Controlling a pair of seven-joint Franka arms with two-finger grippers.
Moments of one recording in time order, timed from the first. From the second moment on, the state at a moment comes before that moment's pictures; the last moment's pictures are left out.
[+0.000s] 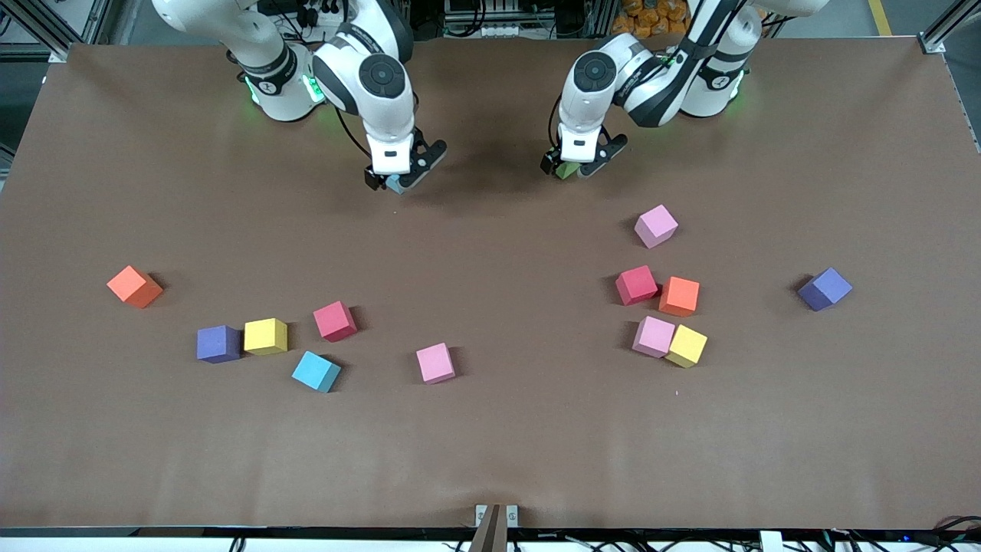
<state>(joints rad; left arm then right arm) -0.42 0.15 -0.57 -2.61 -0.12 2.66 -1.57 0.71 0.02 0.12 -2.49 -0.02 2.31 -0.02</state>
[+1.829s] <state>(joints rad) -0.42 0.26 -0.58 -2.61 -0.12 2.78 -1.59 0.82 0.02 0.12 -2.69 -0.06 2.65 0.07</state>
